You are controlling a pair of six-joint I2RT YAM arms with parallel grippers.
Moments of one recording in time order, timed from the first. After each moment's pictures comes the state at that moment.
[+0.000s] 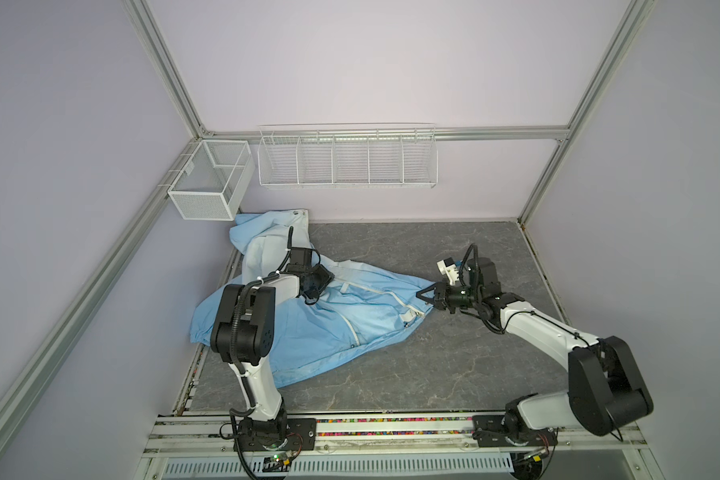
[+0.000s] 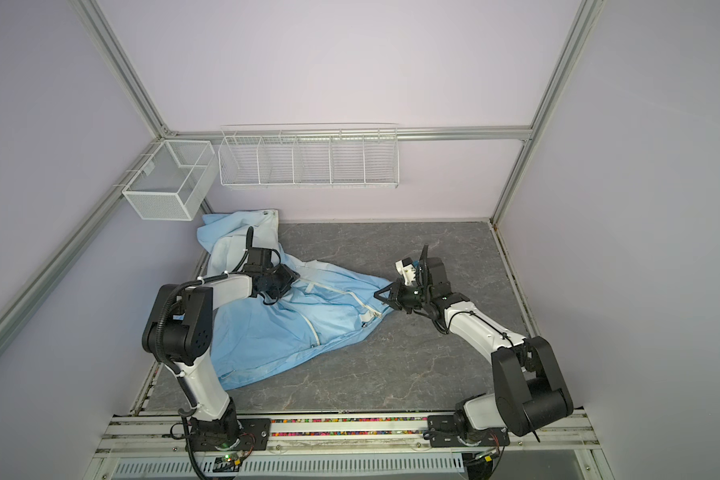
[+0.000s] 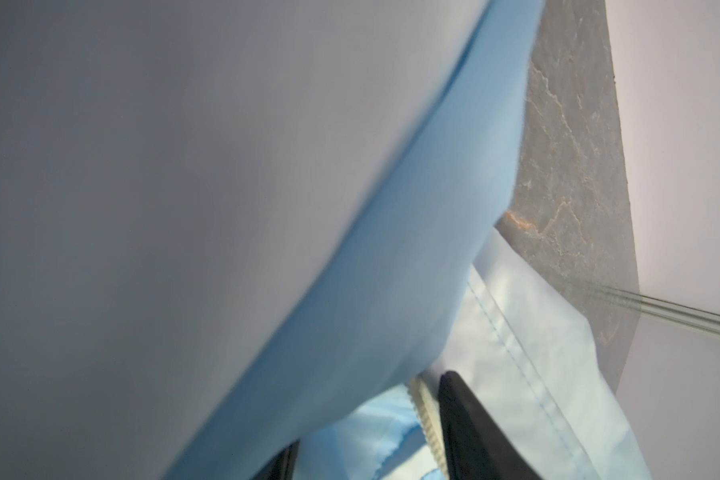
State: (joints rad) left arm -0.17 1.88 1.06 -0.08 0.27 -0.92; right arm 0.33 1.41 0.78 -0.01 -0.80 0.87
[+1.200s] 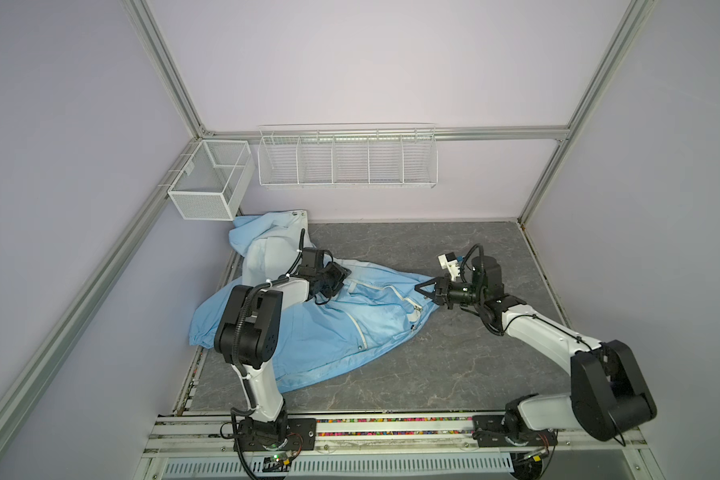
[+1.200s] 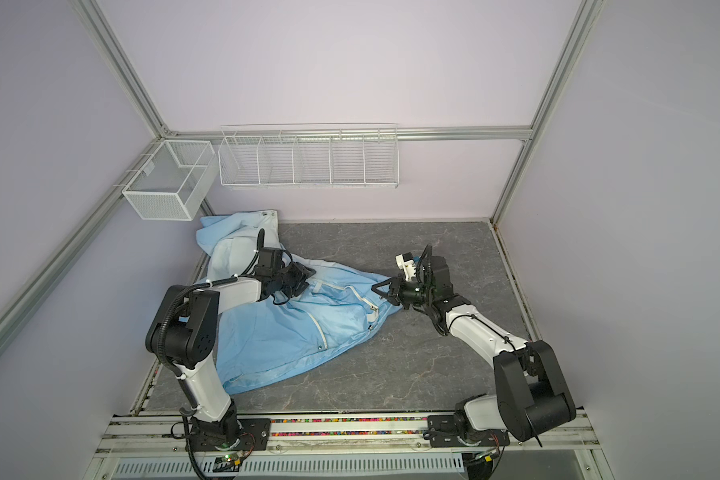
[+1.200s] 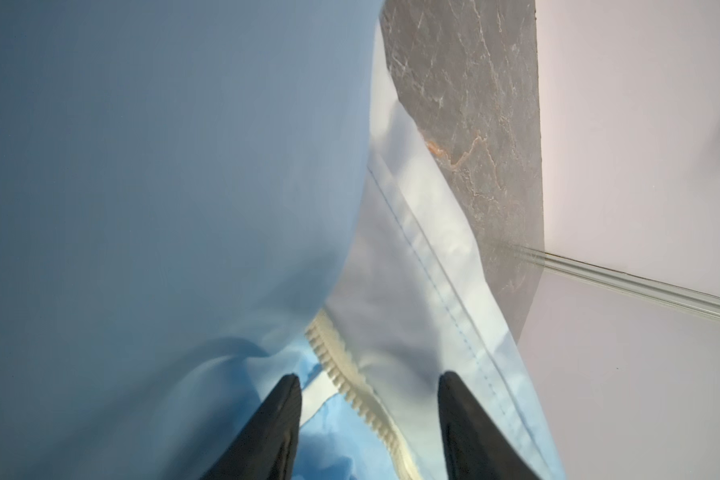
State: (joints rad) left arm -0.28 1.87 1.05 0.04 0.40 -1.12; right arm 0.33 1.38 0.76 0.17 -0.85 0.99
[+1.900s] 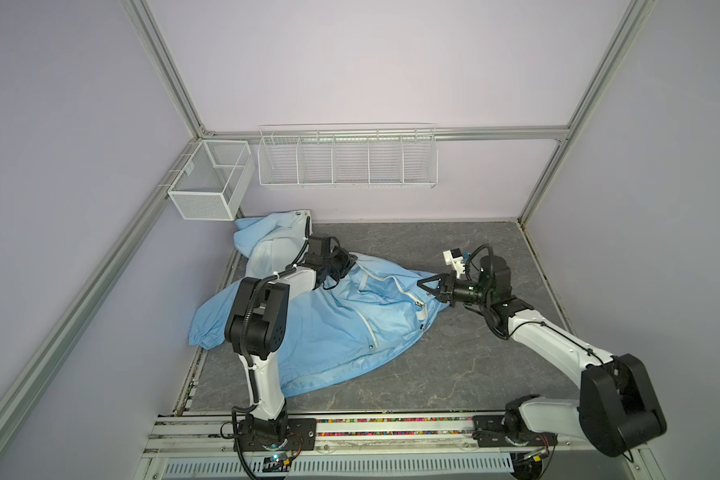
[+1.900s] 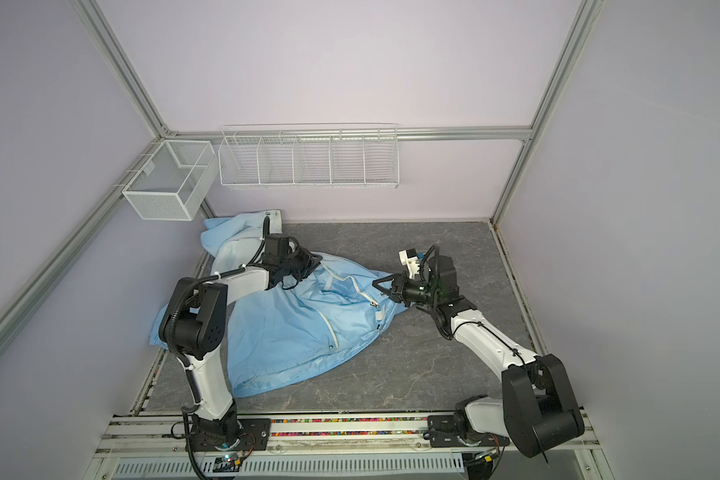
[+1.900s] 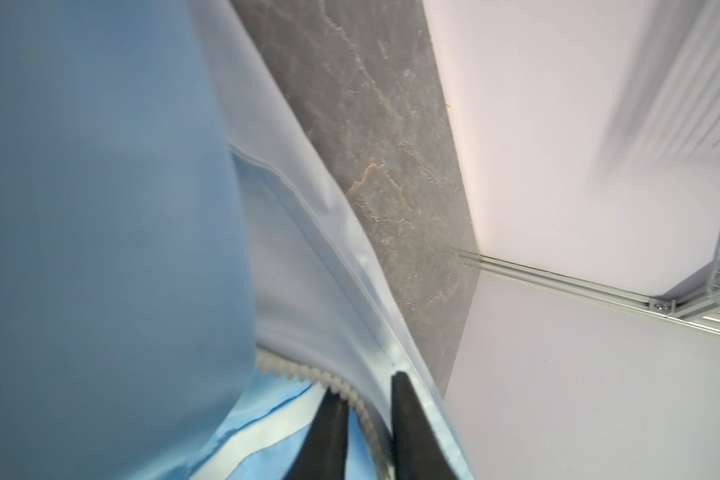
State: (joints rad) left arm -0.31 1.97 1.26 0.10 0.43 -1.20; right arm 0.32 1.31 0.73 0.24 -0.87 1.06
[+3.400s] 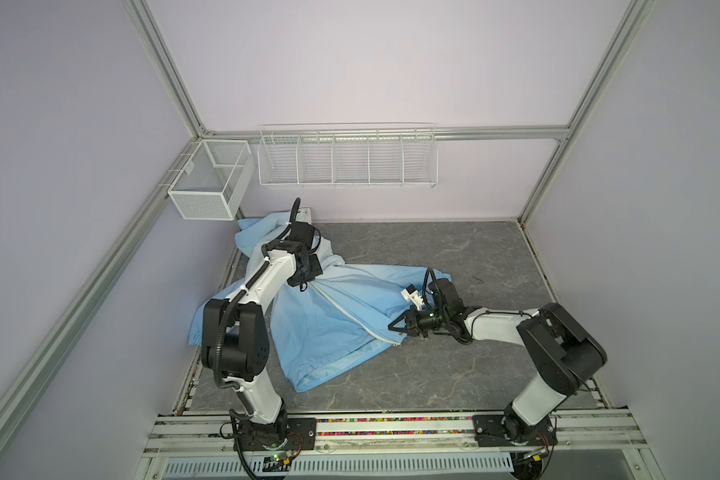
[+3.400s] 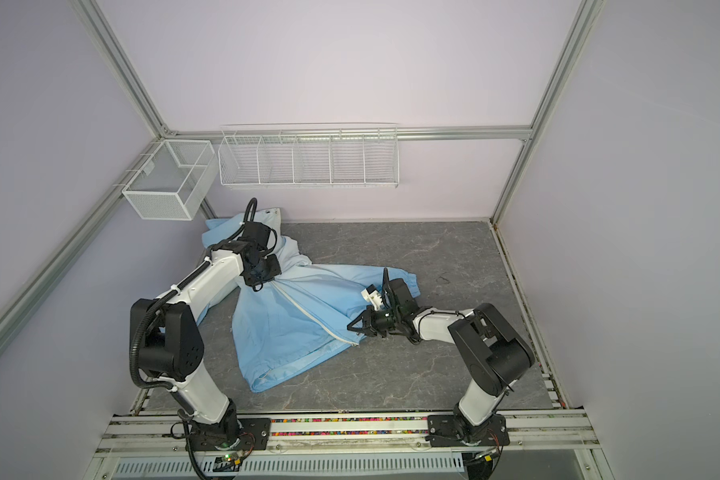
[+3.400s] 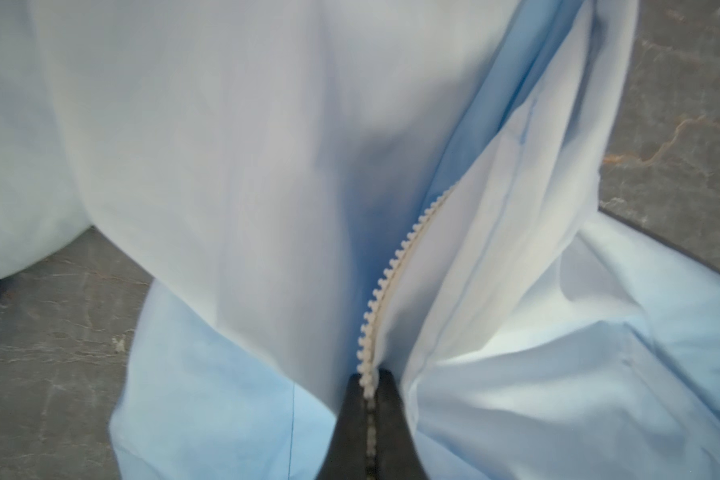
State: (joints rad) left arm -0.23 1.77 1.41 -0.81 -0.08 -0.53; right arm 0.58 1.70 0.69 0.25 -0.86 0.89
